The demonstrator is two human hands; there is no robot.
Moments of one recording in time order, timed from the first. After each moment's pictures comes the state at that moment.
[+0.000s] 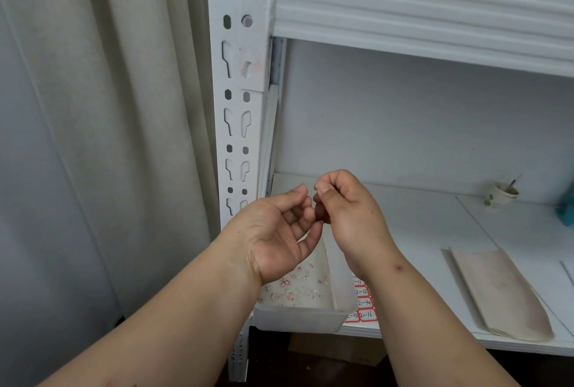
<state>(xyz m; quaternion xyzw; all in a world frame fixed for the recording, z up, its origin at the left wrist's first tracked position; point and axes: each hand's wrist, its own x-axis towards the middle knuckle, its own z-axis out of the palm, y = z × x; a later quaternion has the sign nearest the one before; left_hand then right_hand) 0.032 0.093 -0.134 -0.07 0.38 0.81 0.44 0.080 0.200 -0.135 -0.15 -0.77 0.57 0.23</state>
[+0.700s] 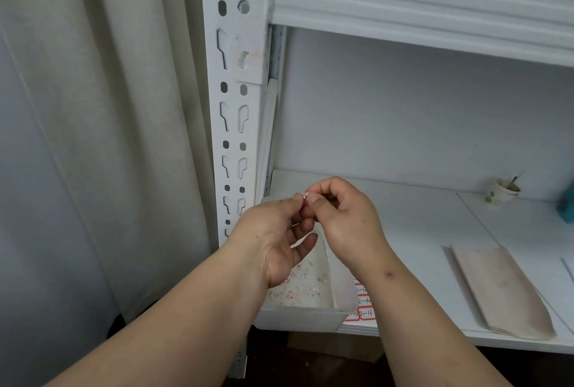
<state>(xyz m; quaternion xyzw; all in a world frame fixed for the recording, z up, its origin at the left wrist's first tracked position) 0.028 0.106 -0.149 -0.08 0.49 0.79 0.37 0.073 0.205 -0.148 -0.16 -0.81 0.52 0.23</state>
